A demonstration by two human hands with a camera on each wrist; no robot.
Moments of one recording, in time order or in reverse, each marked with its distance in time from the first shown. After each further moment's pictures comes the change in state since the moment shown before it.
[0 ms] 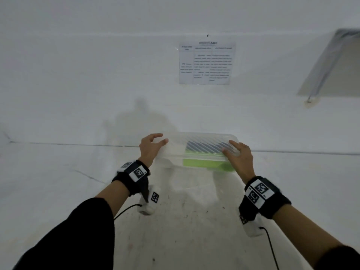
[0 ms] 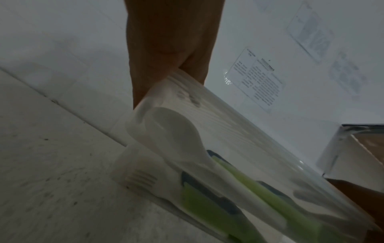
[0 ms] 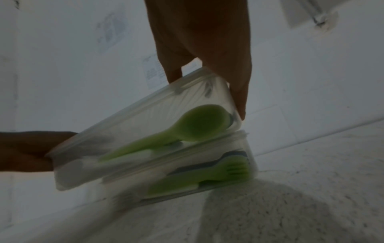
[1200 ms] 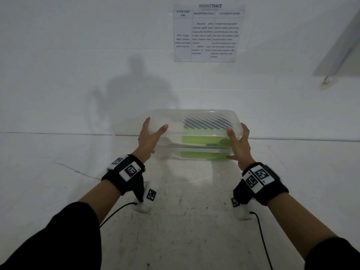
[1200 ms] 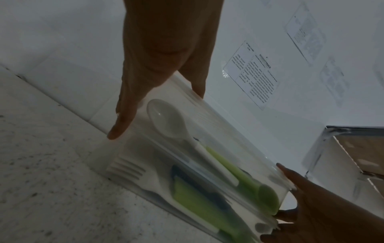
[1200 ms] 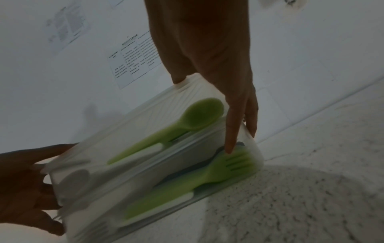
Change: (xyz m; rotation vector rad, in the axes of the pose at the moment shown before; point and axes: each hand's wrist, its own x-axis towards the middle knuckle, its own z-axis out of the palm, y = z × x) left_hand 0.011 -0.011 0.021 -0.078 -0.096 -0.250; right_hand 0.040 0.023 0.026 0.301 -0.010 0.222
